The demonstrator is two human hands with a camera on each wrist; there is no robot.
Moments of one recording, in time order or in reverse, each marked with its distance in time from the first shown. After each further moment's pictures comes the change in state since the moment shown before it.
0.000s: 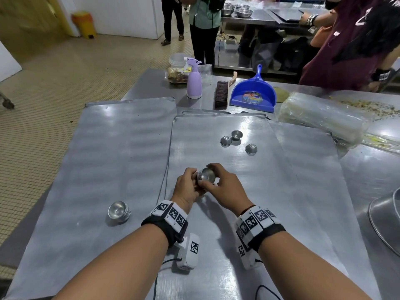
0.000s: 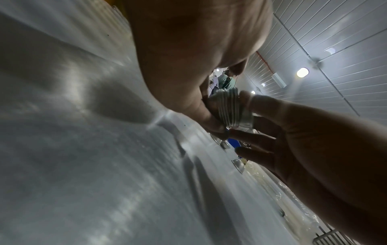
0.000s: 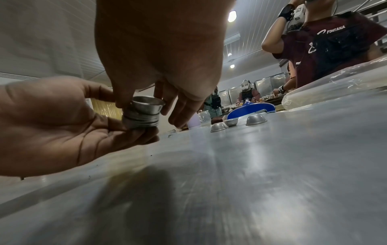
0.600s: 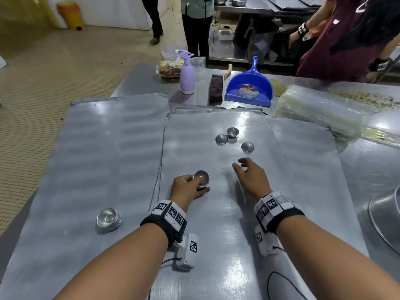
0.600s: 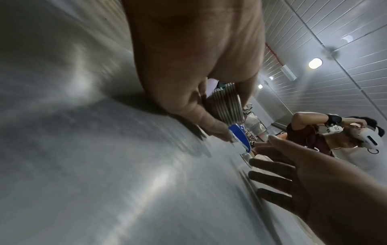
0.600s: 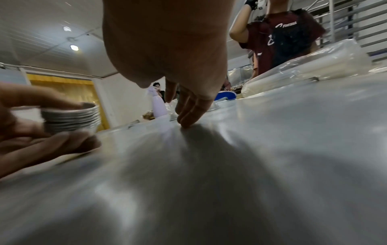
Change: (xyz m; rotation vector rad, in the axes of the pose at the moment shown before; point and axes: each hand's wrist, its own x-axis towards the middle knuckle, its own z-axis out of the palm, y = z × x) left_hand 0.025 -0.013 0.007 0.266 0.032 0.040; right_hand 0.039 0.077 -0.047 -0.039 0.112 0.320
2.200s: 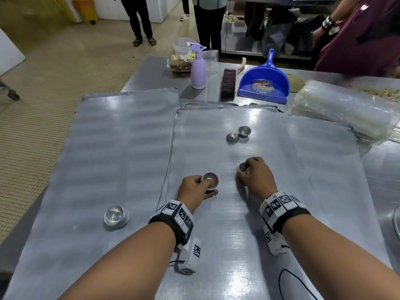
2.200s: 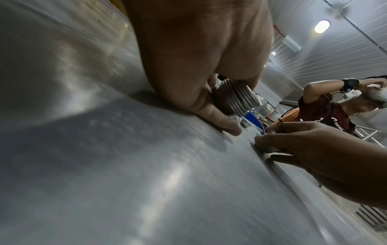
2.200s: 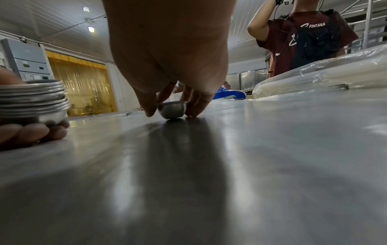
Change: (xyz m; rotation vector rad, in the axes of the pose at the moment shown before) left_hand 0.015 -0.011 -0.005 0.064 -0.038 0.053; right_hand 0.019 0.004 0.017 -0.177 -0.020 -0.121
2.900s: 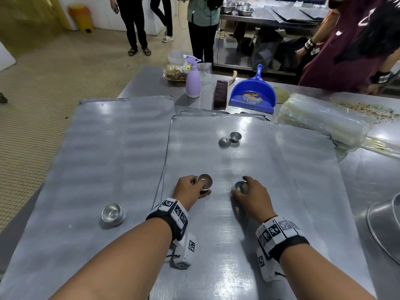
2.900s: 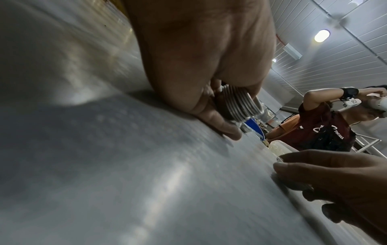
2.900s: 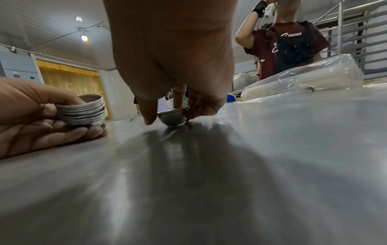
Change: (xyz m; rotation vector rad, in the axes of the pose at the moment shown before) left_hand -0.011 0.004 -0.002 0.034 -0.031 0.058; right_hand -0.066 0.000 -0.009 -0.034 -0.029 0.122
